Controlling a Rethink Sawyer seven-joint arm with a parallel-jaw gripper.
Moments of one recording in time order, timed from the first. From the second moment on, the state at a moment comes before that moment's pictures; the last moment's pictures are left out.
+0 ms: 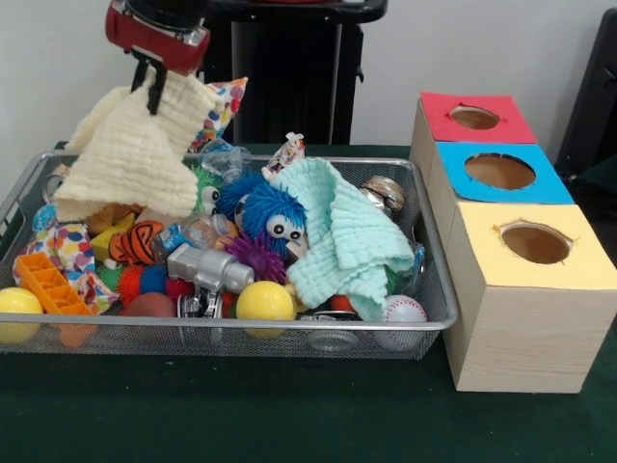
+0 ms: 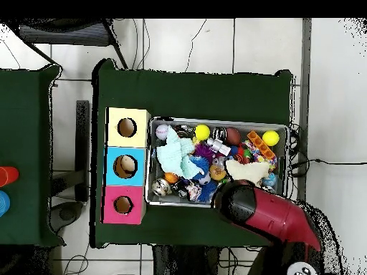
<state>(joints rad) -0.22 -0.69 -0.40 1.75 -0.11 0.47 1.58</state>
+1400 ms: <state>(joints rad) -0.33 -0.58 -0.38 1.75 -0.11 0.42 1.58</state>
